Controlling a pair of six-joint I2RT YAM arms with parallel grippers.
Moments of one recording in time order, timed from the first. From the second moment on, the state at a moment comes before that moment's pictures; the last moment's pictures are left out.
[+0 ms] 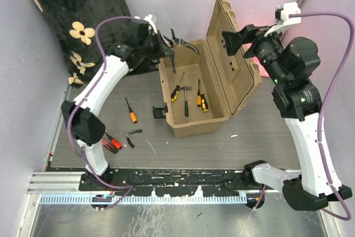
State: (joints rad) left arm -0.45 1.81 1.96 -0.61 0.21 -0.63; right arm 0.30 1.12 1.66 -0.37 -0.09 0.21
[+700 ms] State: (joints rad) left arm -0.63 2.18 2.05 -0.81 0.19 -0.62; right arm 0.30 1.00 1.67 -0.45 -0.01 0.16
